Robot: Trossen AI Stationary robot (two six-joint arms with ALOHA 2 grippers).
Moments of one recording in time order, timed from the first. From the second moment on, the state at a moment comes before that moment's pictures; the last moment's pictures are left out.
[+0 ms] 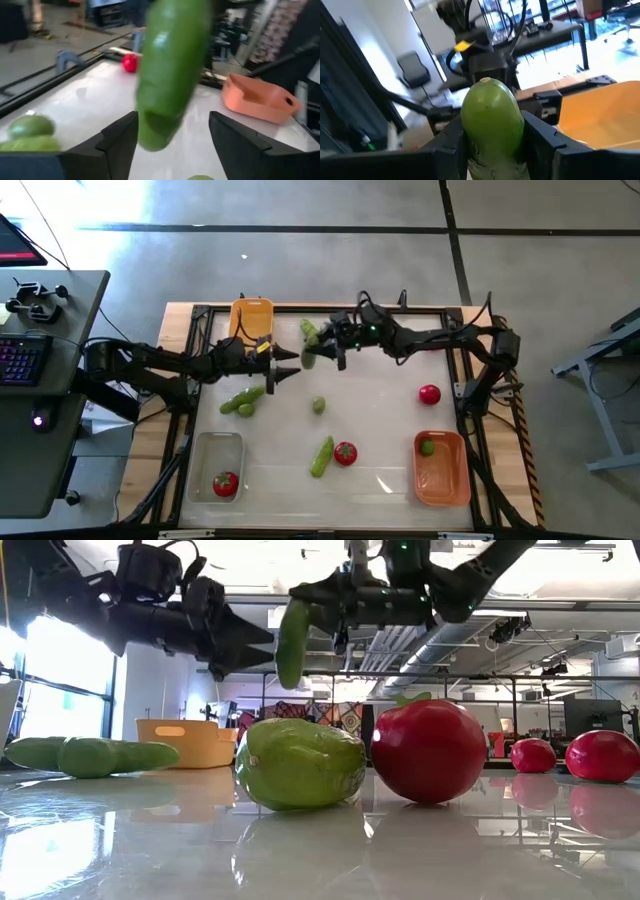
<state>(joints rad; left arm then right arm) 0.28 1.30 0.35 0.84 0.19 -0.17 -0.34 1.74 1.02 0.72 -0.50 0.36</state>
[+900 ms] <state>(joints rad) 0.17 1.31 0.51 0.69 0.03 -0.05 -0.31 1.73 0.95 0.91 -0.45 0.54</state>
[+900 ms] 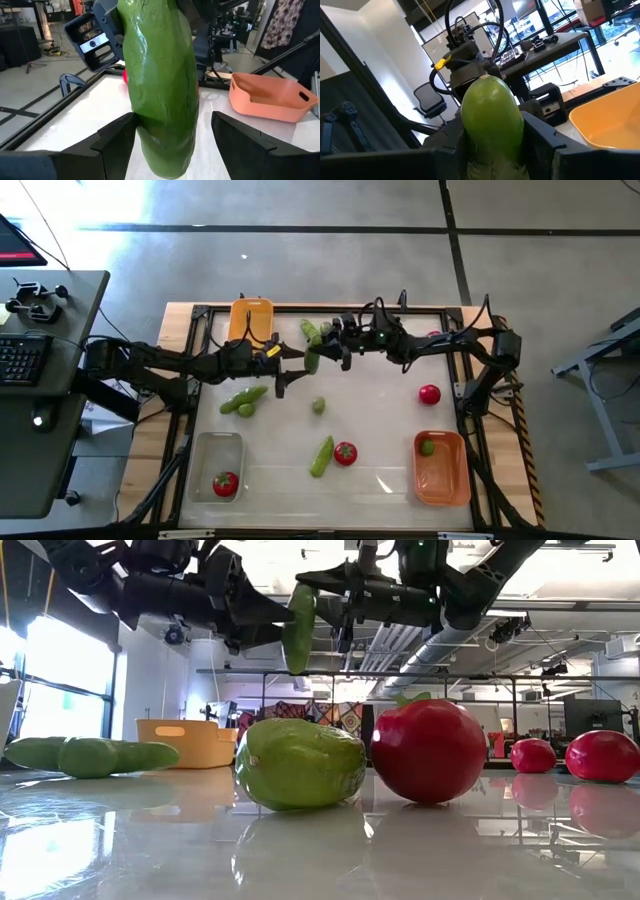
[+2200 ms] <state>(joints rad) 0.24 1.30 0.61 0.49 0.07 -0.10 -0.35 1.73 0.95 0.84 -0.43 0.49</state>
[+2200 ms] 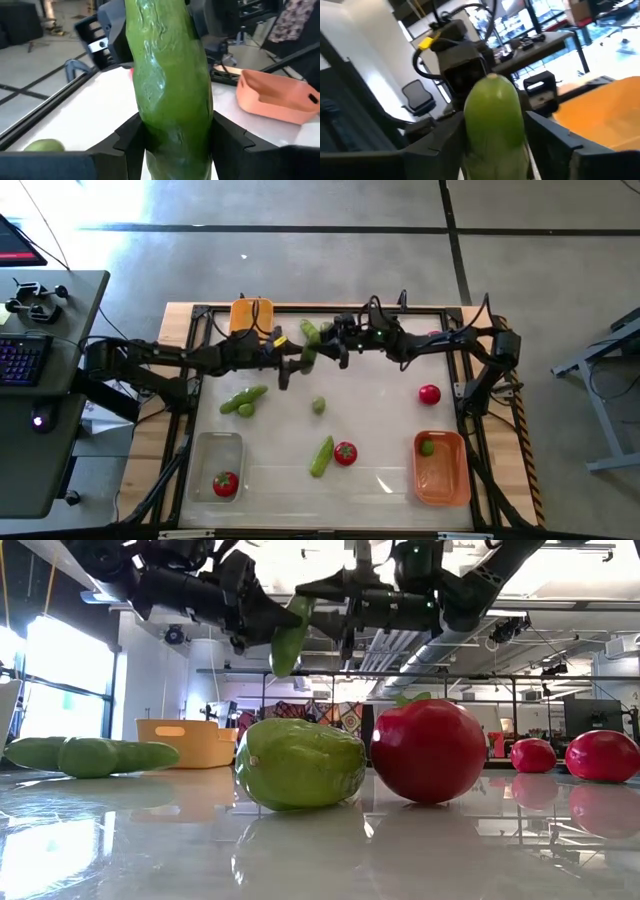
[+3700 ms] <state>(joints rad) 0.92 1.44 0.97 -0.54 0.11 -0.30 -0.48 1.55 0.95 0.15 -0.34 0.13</state>
